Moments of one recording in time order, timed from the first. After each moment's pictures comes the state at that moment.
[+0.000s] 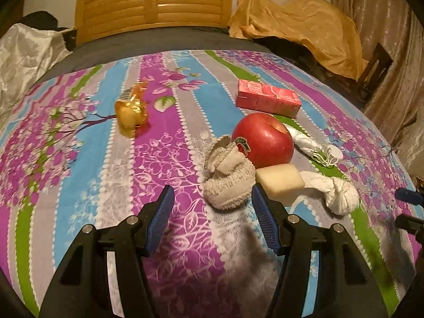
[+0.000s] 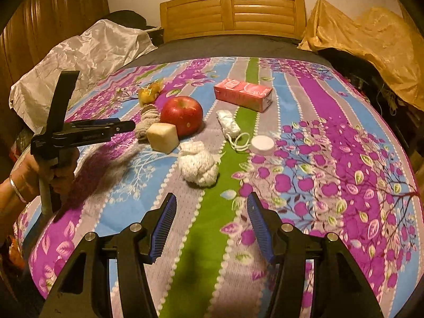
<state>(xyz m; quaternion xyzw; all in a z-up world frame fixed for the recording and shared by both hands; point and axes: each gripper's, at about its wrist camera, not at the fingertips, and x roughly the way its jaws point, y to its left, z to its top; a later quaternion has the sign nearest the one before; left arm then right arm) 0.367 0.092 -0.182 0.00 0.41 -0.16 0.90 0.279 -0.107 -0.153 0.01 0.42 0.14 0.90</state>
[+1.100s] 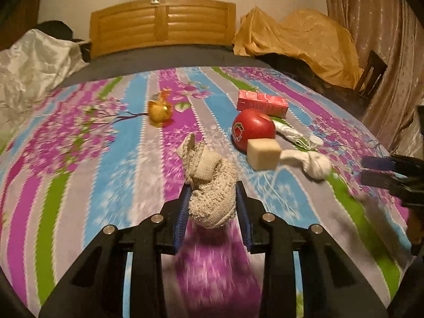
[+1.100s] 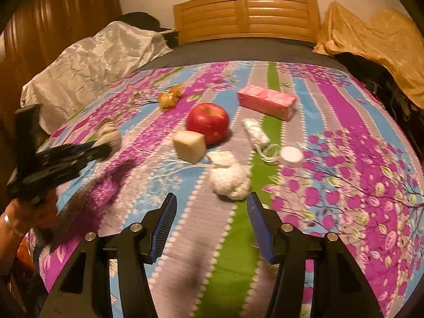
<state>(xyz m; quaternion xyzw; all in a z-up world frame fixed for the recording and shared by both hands) 0.257 0.124 -0.154 -0.01 0.35 -0.12 0.93 0.282 -0.067 -0.143 0.01 0.41 0.19 0.89</state>
